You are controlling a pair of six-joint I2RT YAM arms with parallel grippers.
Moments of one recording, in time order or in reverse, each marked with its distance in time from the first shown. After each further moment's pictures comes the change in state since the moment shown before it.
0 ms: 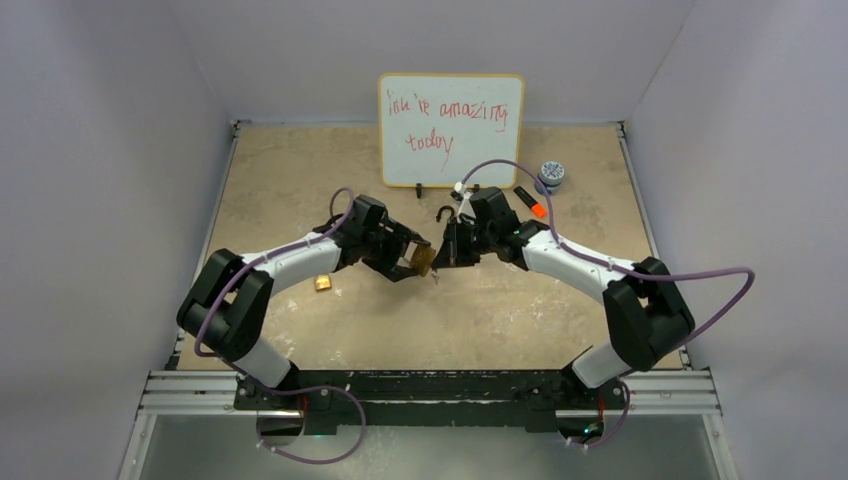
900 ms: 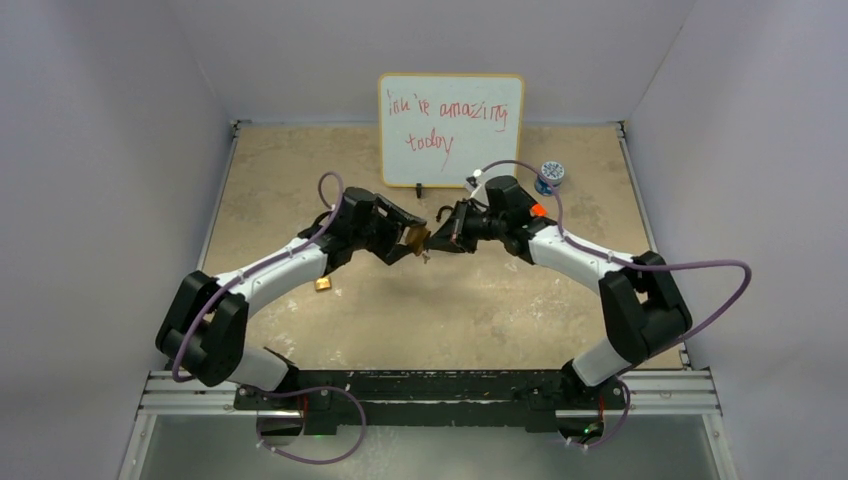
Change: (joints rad) left arm -0.002 -0.133 -0.011 0.075 -0.129 0.101; right arm -0.072 0.064 0.035 0.169 -0.187 0.338
